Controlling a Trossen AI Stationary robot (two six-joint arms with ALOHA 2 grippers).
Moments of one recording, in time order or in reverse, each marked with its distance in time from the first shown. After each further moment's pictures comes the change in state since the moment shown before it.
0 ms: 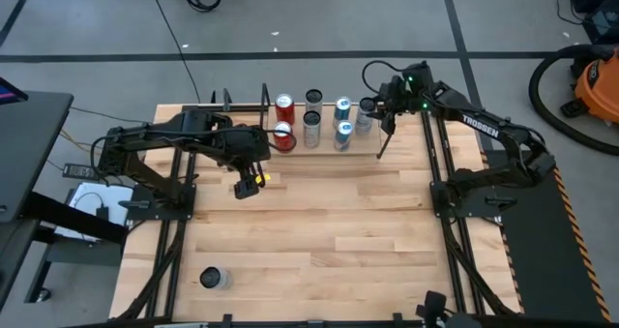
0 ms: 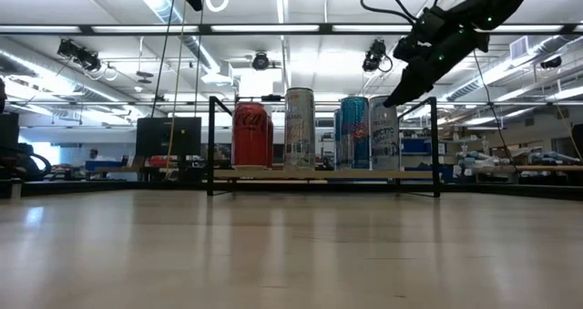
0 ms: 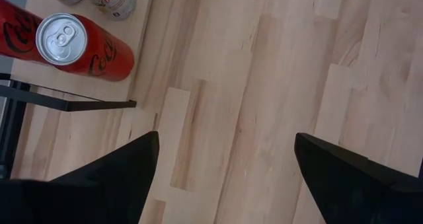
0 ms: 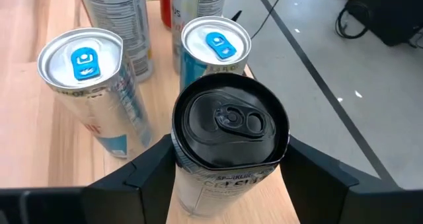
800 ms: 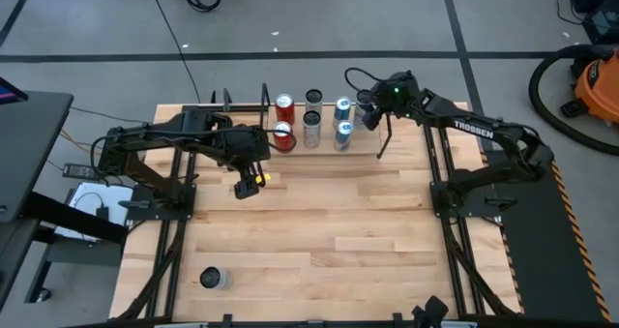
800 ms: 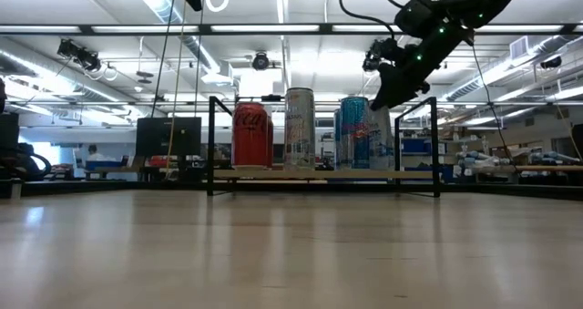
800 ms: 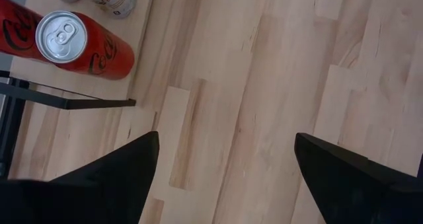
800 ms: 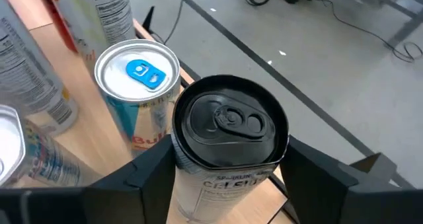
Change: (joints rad) left arm 0.000 0.000 0.000 -0.001 0.000 -0.011; right arm 0.202 0.030 0.000 0.128 0.495 0.393
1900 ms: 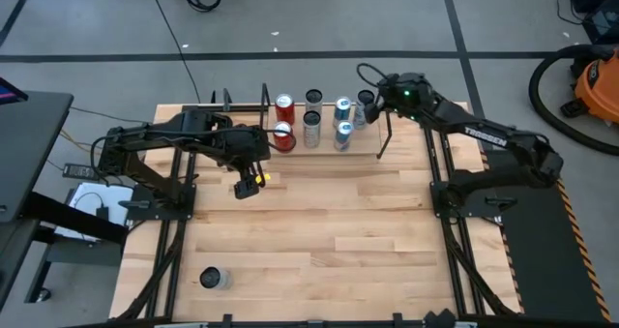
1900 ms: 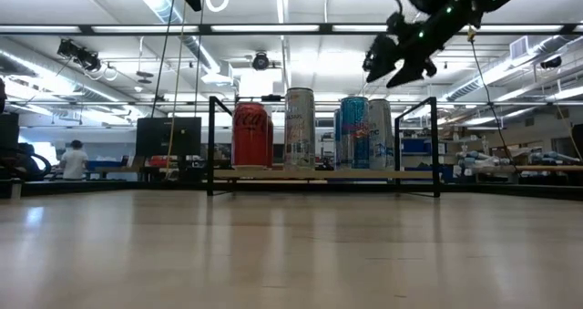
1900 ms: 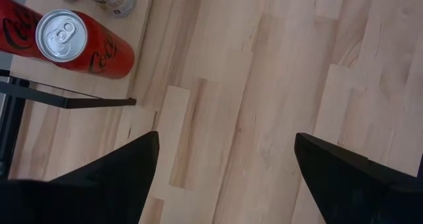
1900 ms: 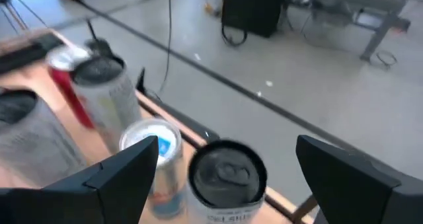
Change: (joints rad) left arm 0.000 0.000 0.000 -0.003 0.000 -0.001; right arm 0.079 -0.117 -0.001 0.075 0.110 0.199
